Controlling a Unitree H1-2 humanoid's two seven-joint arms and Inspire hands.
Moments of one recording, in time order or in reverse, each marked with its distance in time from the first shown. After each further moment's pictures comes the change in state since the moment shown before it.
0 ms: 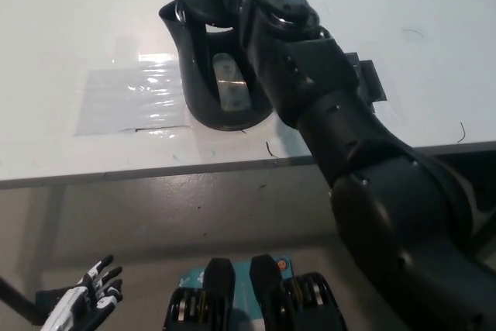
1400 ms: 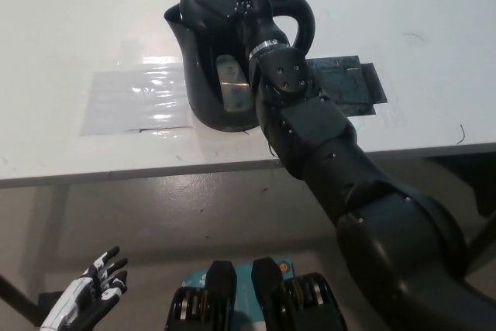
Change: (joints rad) left_arm -0.018 0.019 -0.026 -0.019 0.008 0.012 0.000; right_arm 0.173 0.004 0.142 0.063 -0.143 -0.409 -0.025
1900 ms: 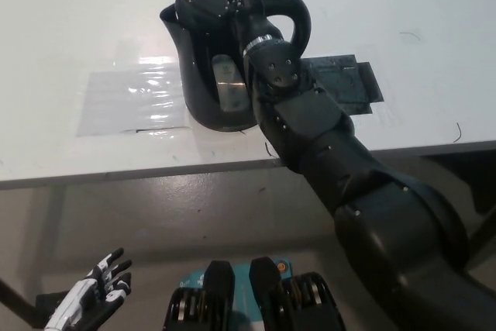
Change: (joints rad) left_arm -0.001 -0.008 -0.014 -0.006 0.001 0.012 0.000; right_arm -0.063 -0.001 0.044 0.053 -0.040 0.038 -0.006
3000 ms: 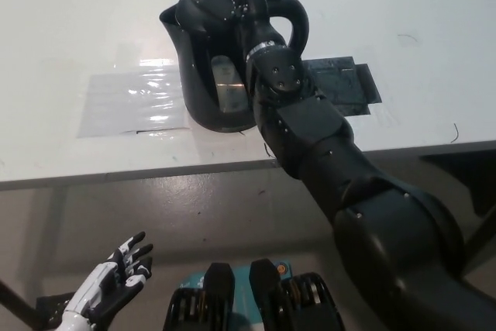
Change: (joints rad) left_arm -0.049 -0.013 -0.039 -0.025 -0.001 0.023 0.000; right_arm 0.070 0.014 -0.086 -0.017 -0.004 -0.018 0.002
